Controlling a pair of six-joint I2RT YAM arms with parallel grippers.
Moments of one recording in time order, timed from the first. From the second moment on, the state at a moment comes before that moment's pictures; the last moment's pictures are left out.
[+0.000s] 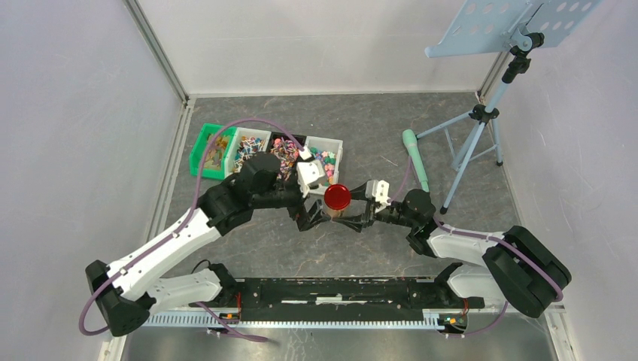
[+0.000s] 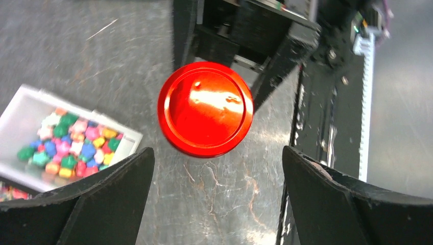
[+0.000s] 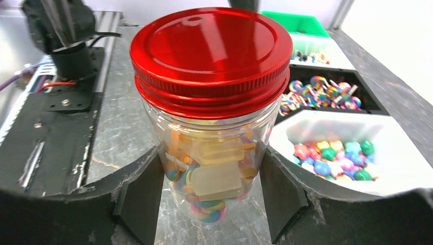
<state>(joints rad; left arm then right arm) -0.83 1.04 1.02 -0.48 0.42 0.23 0.67 1.25 0.29 1.05 -0.71 -0.09</state>
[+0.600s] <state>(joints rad) -0.97 1.20 1.27 -0.58 -0.20 -0.31 0.73 1.29 0.33 0.96 -0.42 -0.06</state>
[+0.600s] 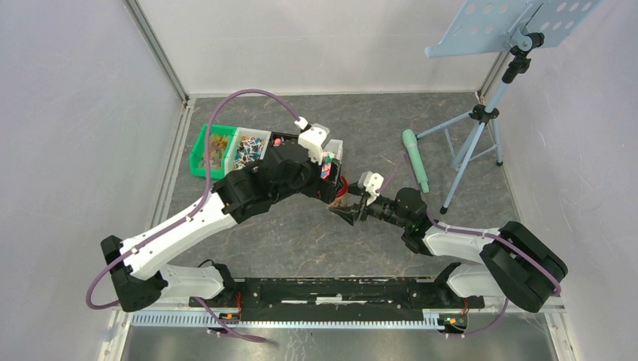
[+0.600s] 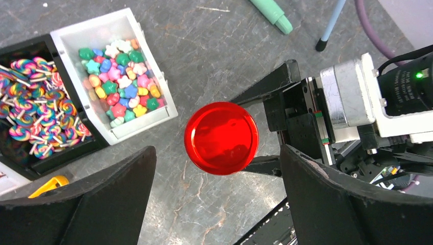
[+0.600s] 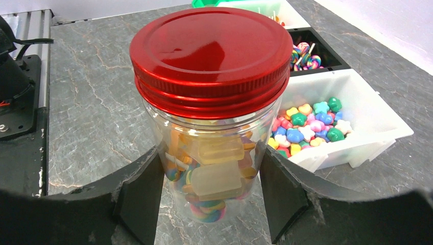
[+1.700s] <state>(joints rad) -1.02 1.28 1.19 -0.50 -0.30 -0.39 0.74 1.29 0.34 0.94 -0.41 -0.06</state>
